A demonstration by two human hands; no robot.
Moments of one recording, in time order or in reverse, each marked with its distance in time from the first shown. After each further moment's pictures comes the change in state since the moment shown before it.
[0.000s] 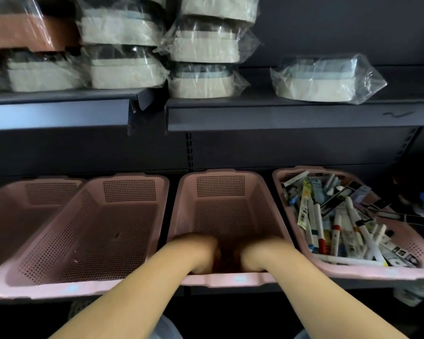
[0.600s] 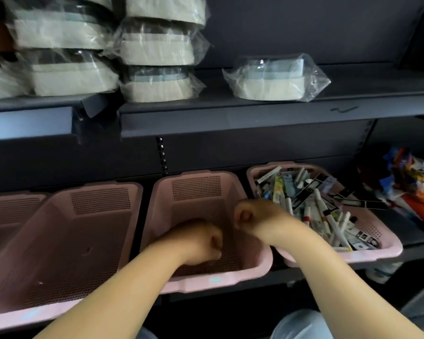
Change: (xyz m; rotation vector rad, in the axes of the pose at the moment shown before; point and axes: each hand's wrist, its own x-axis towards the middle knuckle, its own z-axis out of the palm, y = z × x) left_hand 0.009 0.032 -0.020 -0.025 0.232 0.235; right_hand -0.070 0.051 -0.039 0.420 0.513 -0.053
